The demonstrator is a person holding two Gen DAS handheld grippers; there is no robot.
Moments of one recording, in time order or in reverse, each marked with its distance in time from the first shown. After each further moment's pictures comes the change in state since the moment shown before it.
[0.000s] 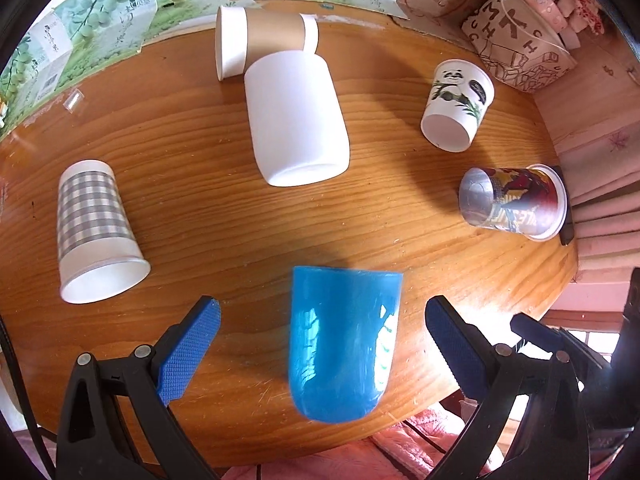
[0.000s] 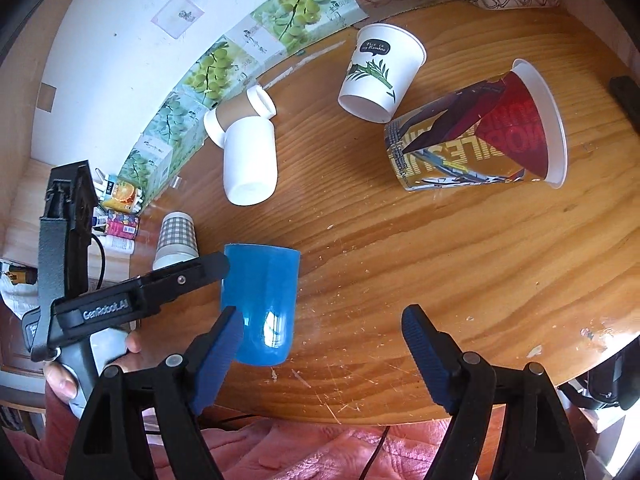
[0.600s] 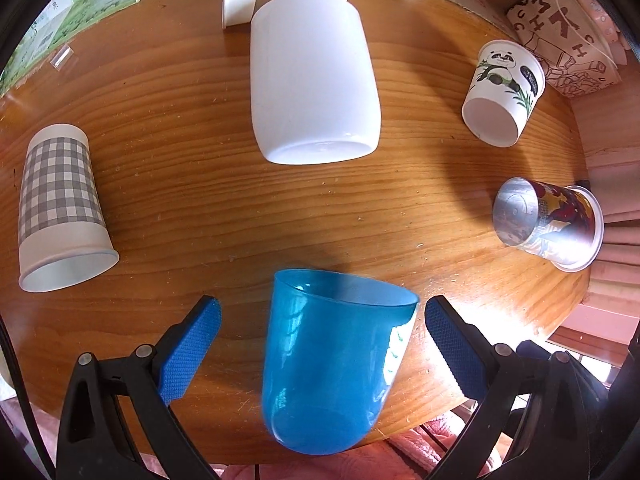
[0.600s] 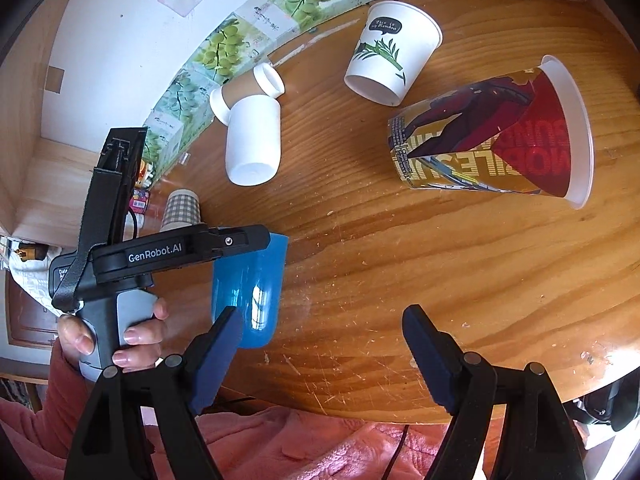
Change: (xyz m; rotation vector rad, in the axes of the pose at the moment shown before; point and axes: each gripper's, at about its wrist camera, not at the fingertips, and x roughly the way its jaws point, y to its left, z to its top) left arm 0.038 0.004 0.012 -0.104 0.122 0.033; right arm 0.012 -0.012 0.009 -0.049 0.102 0.052
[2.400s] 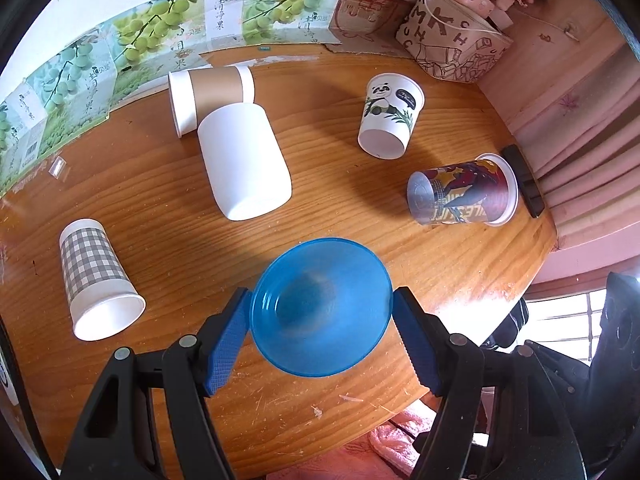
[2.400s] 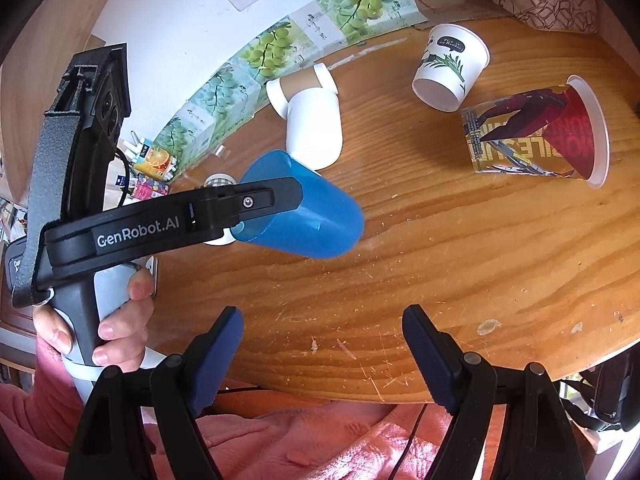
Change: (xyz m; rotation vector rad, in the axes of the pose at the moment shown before) left arm -0.068 -0.025 -0.038 0.294 -0.235 -0.078; right arm -0.002 0.061 -0.052 -0.076 -0.128 -0.010
